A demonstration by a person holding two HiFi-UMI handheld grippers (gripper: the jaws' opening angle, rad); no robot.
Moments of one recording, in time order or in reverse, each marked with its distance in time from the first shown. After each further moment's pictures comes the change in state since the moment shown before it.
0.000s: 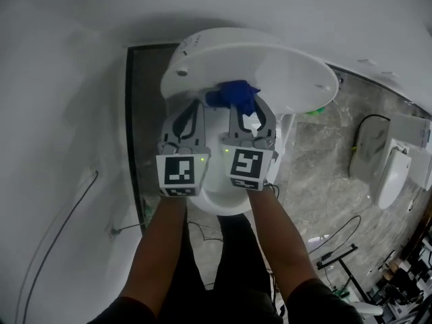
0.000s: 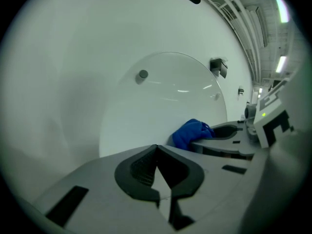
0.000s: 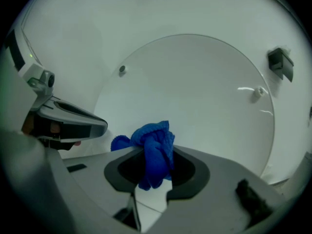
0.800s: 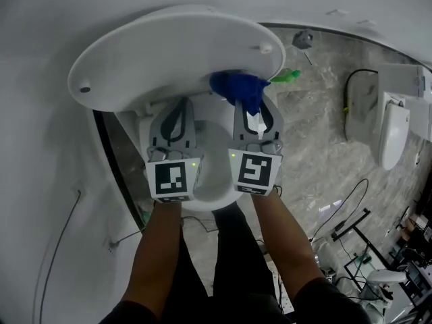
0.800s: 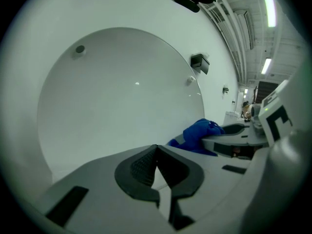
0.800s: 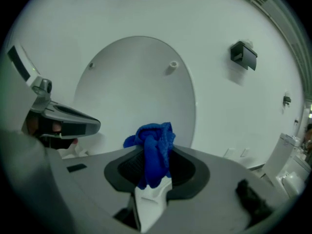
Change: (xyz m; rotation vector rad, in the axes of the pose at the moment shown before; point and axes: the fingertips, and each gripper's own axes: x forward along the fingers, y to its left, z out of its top) left arm 0.023 -0.108 -0.030 0.039 -0.029 -0.133; right arm -0.071 -0.099 -0.084 0.098 0.024 -0.181
